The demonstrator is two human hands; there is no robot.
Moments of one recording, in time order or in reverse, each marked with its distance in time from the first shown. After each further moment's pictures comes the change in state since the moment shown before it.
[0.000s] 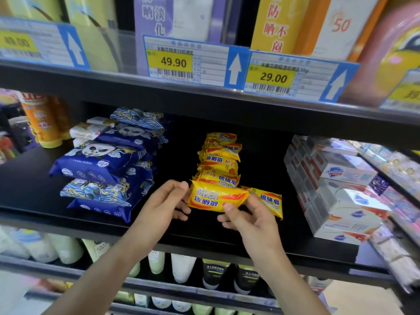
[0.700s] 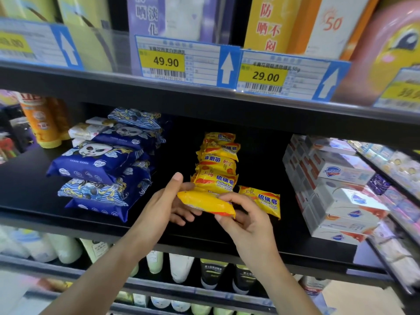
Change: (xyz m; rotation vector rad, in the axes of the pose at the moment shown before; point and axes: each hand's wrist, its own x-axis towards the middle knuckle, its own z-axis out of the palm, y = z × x) left_hand 0.002 0.007 0.005 0.041 -0.090 -0.068; right_hand -0.005 0.001 -0.001 -0.045 -0.081 -0.179
